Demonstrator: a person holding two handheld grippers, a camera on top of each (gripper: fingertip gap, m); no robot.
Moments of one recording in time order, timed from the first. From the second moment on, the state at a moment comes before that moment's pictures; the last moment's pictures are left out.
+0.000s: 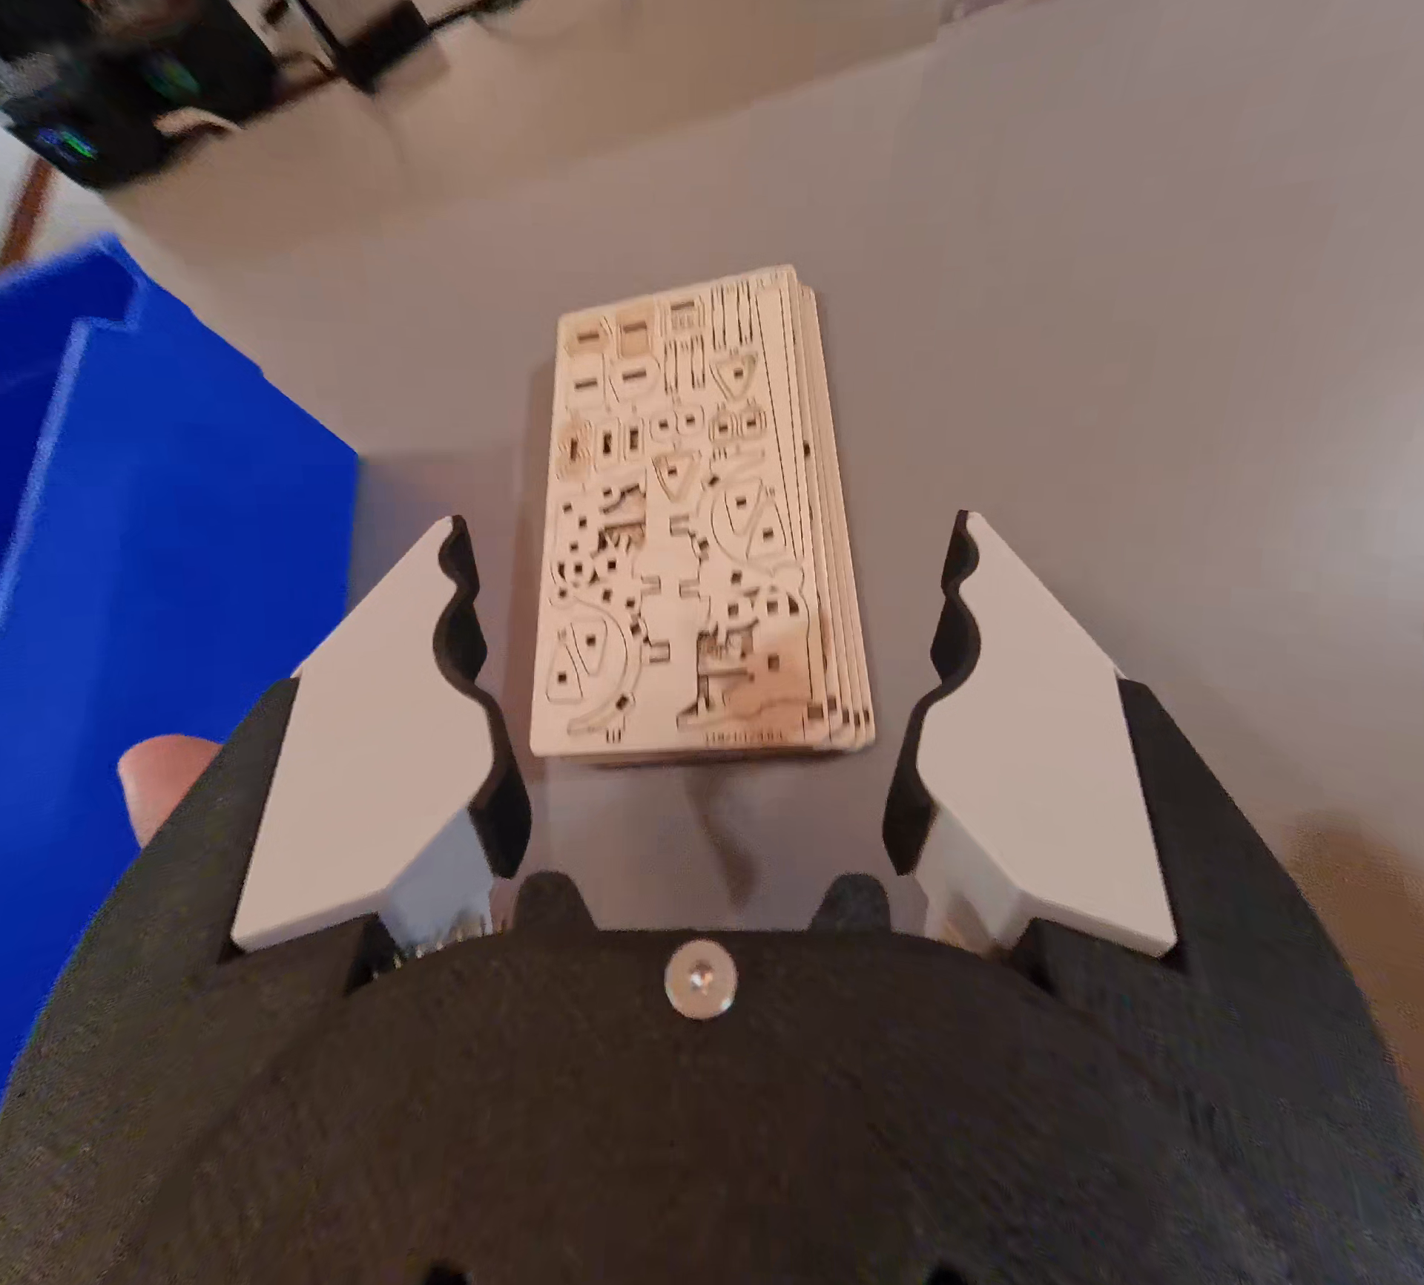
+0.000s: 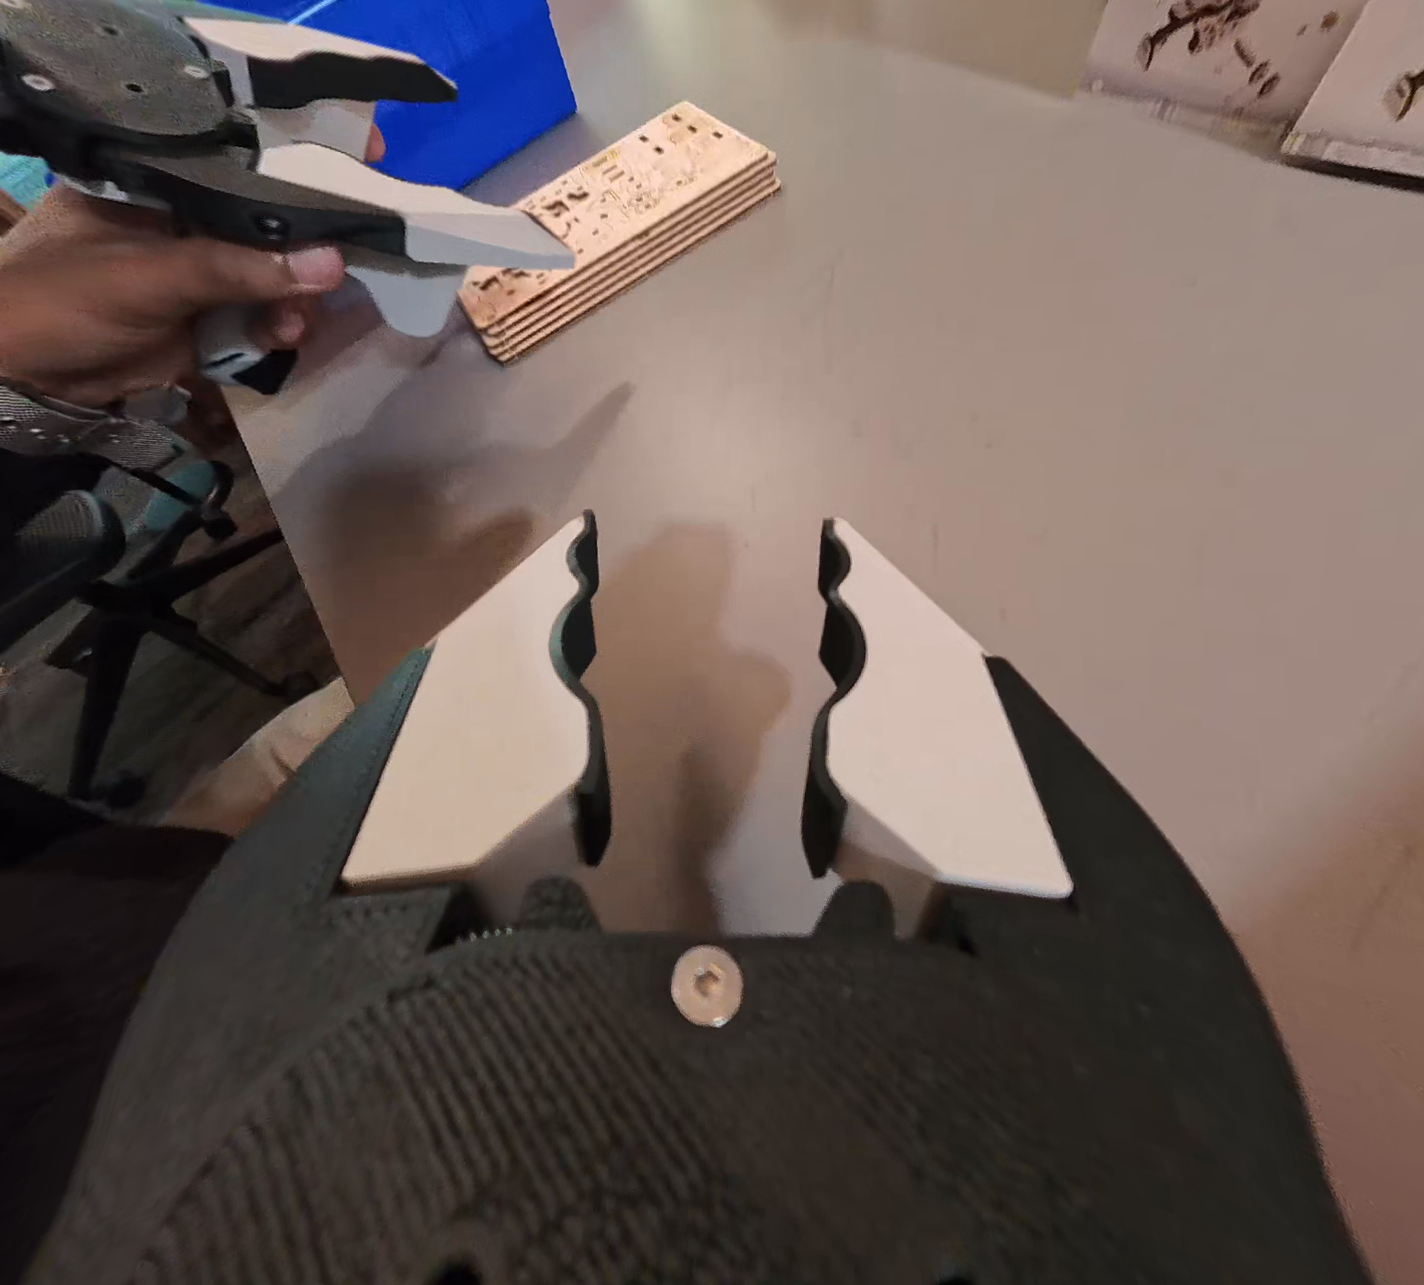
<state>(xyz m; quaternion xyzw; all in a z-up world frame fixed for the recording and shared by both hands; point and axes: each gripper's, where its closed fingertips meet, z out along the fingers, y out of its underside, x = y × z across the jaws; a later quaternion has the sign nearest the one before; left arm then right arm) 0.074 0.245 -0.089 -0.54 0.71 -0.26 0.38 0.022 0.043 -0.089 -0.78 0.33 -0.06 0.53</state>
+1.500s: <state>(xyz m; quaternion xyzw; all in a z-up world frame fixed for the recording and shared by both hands) 0.073 0.267 -0.123 -0.58 0.69 -0.32 0.28 0.005 0.044 -0.098 -0.80 0.31 -0.06 0.51</state>
